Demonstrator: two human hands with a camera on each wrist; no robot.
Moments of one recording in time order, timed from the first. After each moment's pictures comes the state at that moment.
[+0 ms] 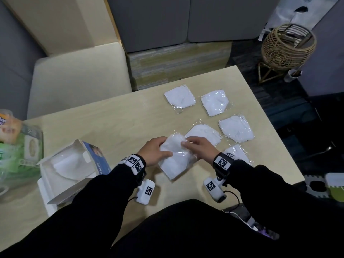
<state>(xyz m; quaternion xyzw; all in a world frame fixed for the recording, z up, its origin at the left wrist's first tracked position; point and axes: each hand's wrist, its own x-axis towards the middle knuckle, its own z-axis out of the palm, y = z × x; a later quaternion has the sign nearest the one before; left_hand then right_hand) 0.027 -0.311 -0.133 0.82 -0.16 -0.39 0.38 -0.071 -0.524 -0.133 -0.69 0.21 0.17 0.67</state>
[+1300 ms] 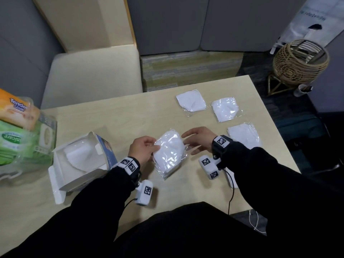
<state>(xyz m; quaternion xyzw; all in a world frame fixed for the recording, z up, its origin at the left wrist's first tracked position) 0.027 -0.257 -0.145 0.82 0.10 -0.24 0.51 -0.014 -0.519 -0.101 -0.70 0.26 0.29 0.60</state>
